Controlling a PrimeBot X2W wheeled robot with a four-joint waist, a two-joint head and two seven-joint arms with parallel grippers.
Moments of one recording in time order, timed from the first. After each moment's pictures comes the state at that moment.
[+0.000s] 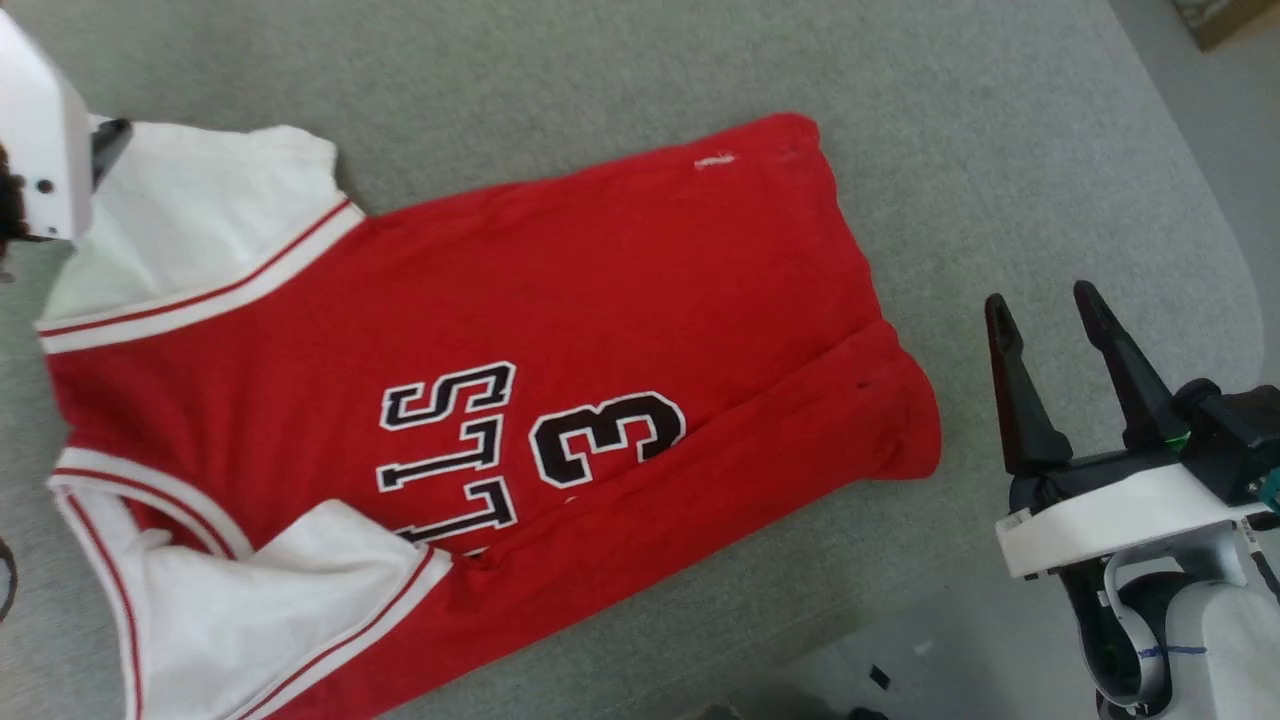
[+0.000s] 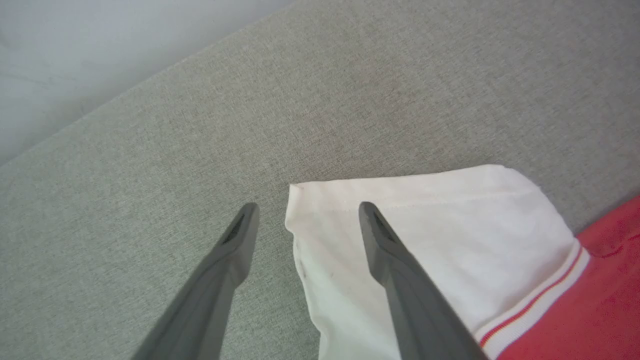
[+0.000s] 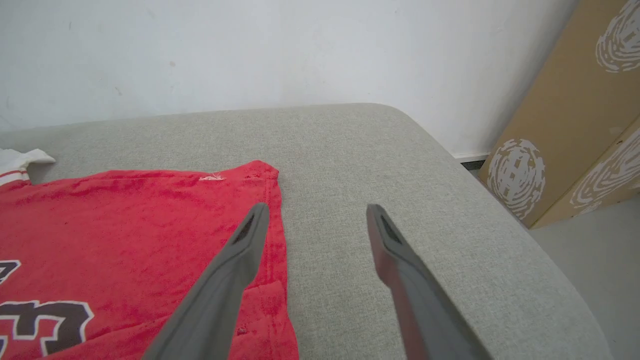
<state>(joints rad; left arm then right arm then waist) -1.10 0.77 -0.64 0.57 -0.78 -0.06 0.73 -0.12 -0.05 -0.01 -0.14 0.18 0.13 0.00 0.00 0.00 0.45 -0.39</state>
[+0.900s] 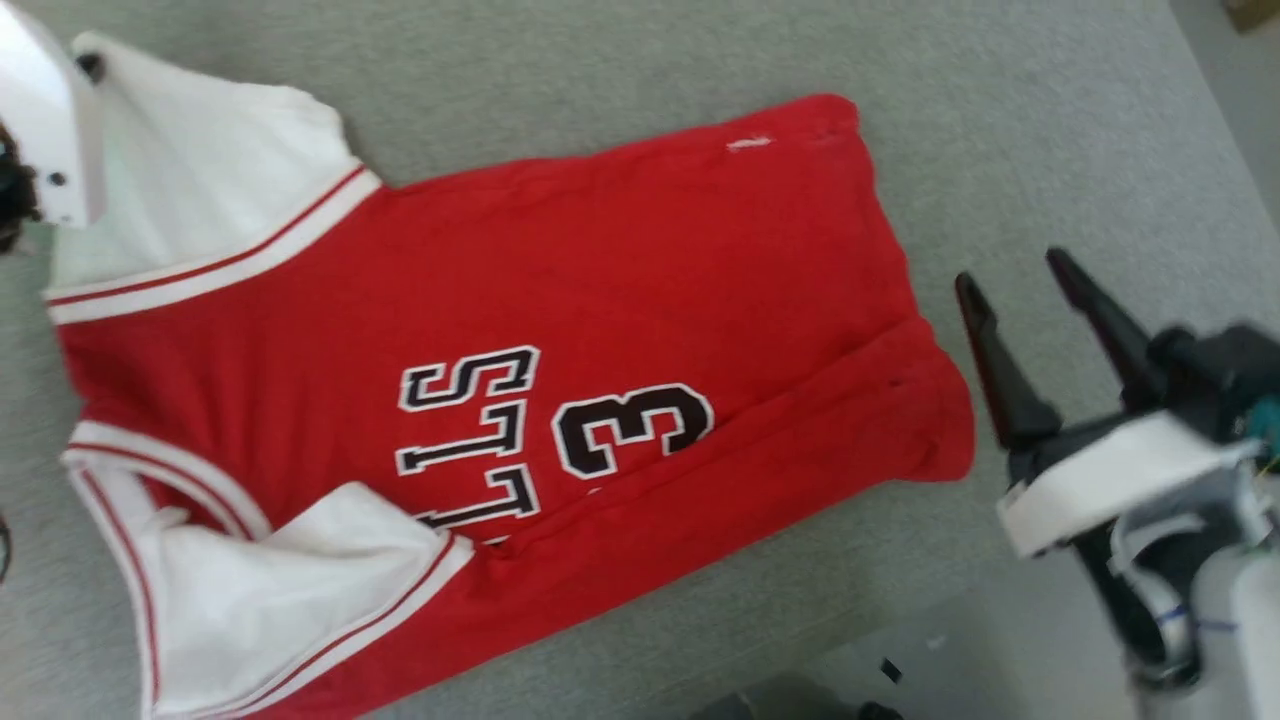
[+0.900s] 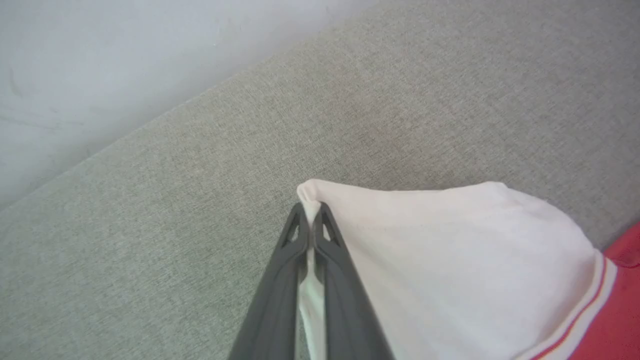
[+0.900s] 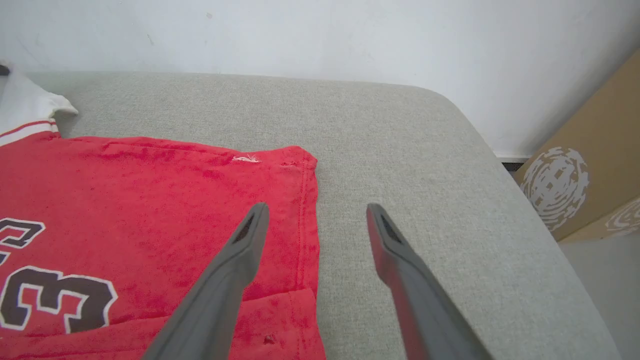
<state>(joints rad) -1.10 0.78 -0.66 0.54 -0.75 -0.10 0.55 -0.17 -0.12 0.06 -0.23 0.18 0.13 0.18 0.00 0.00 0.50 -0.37</state>
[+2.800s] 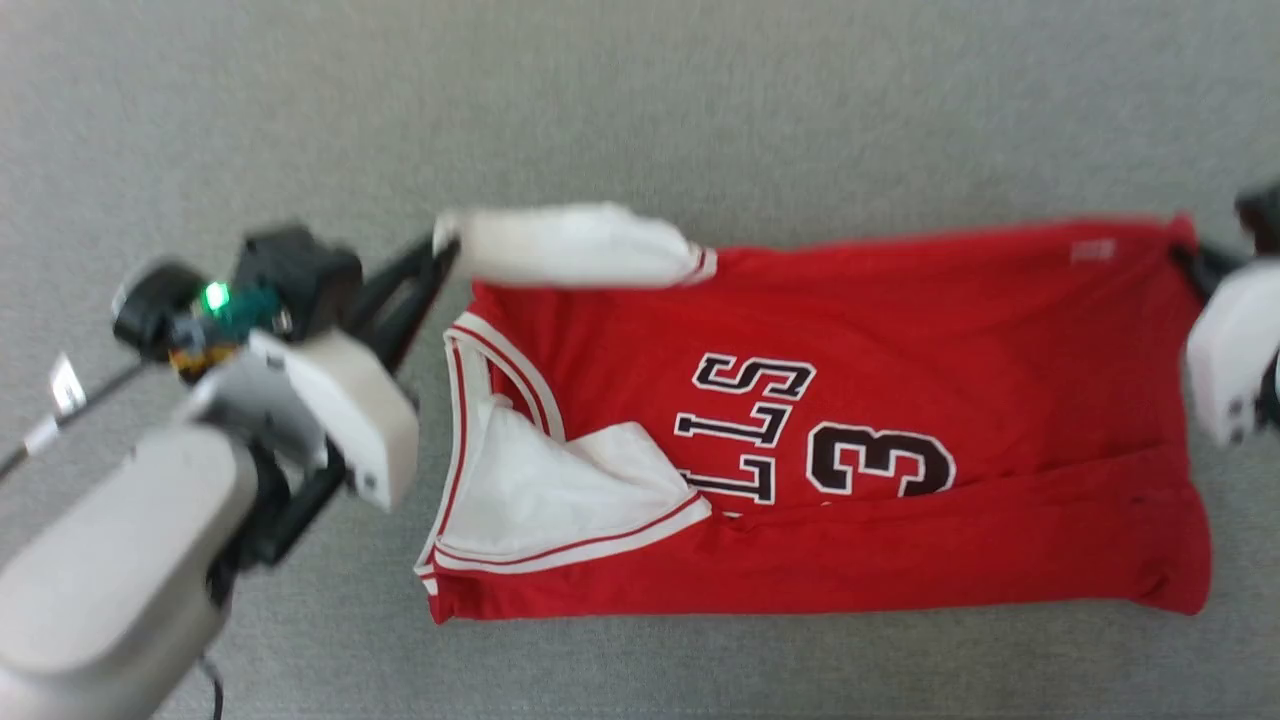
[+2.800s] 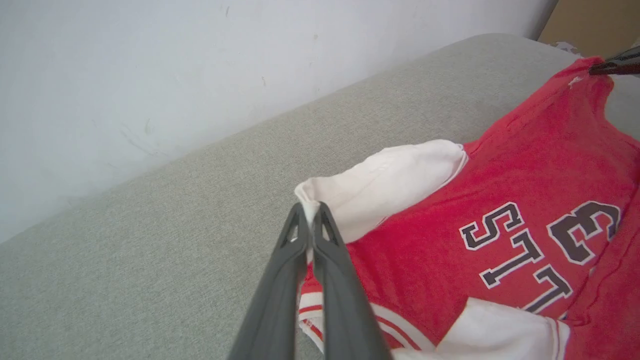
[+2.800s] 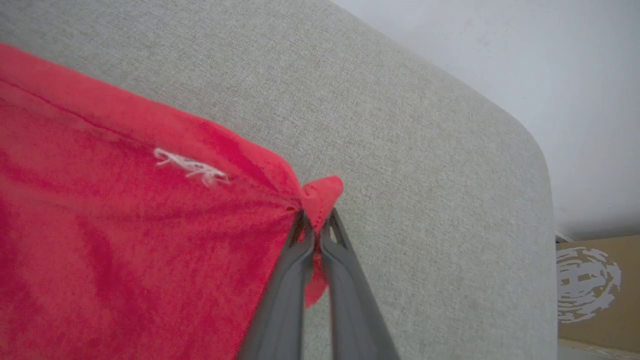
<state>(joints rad) -0.66 0.74 -0.75 -0.05 -0.70 0.09 0.11 -0.65 -0.67 0.45 0.44 0.44 0.13 0.27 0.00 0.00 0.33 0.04</state>
